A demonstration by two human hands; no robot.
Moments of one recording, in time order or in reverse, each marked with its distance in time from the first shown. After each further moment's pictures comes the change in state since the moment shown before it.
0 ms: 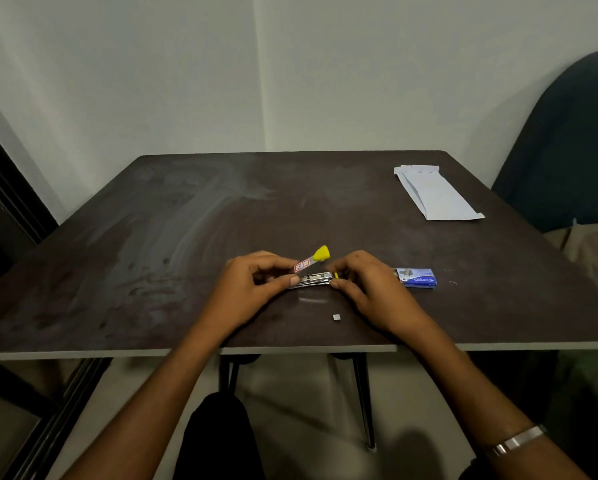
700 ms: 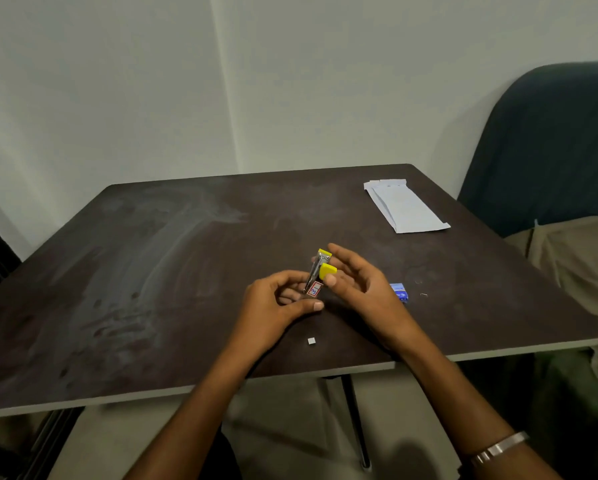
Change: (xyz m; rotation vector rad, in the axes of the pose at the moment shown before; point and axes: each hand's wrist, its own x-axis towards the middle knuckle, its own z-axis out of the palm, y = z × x) left_hand 0.020 0.030 0.058 -0.204 -0.014 -0.143; right_hand -0.004 0.004 -0.018 0.942 0.102 0.174
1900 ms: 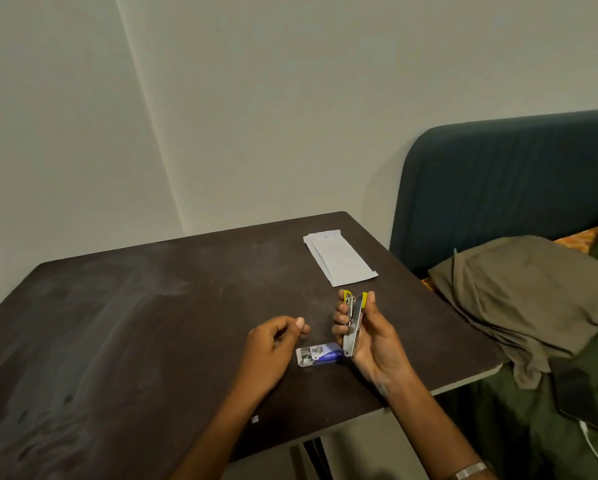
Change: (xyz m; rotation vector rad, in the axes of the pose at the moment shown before) left_hand 0.039 0.048 0.066 0.093 -0.076 0.013; right_hand -0.007 -0.034 -0.081 0.997 0.200 0.105
